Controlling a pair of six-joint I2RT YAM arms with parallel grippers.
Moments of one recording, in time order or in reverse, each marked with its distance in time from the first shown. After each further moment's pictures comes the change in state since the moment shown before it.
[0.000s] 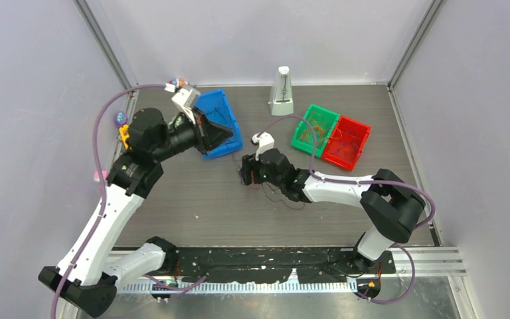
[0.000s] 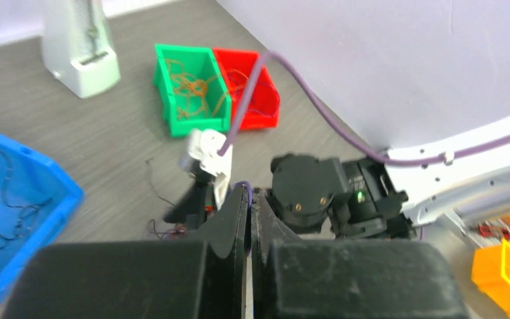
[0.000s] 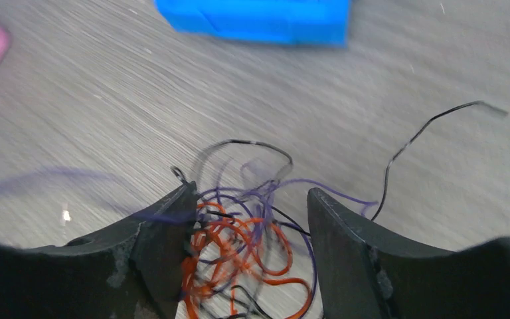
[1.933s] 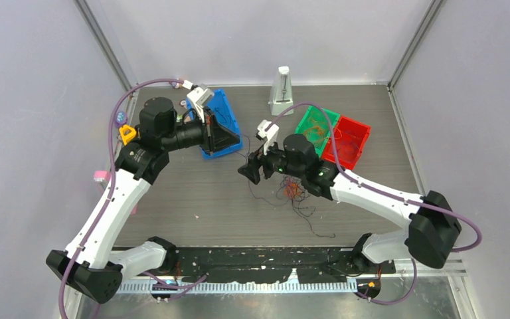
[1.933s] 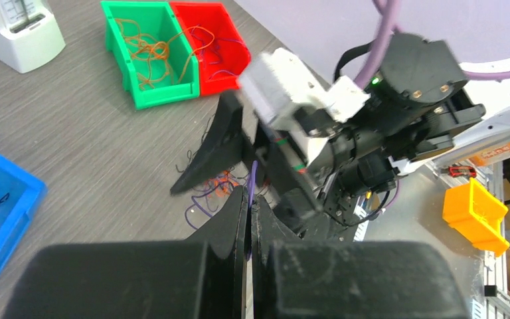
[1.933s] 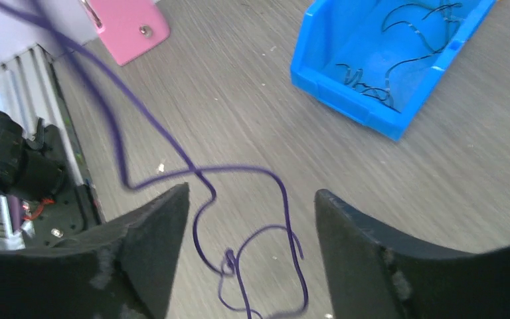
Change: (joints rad) left arm 0.036 0.114 0.112 -0.142 0.176 0.092; right arm -0.059 -0.316 0.009 -0.162 -0.367 -0.233
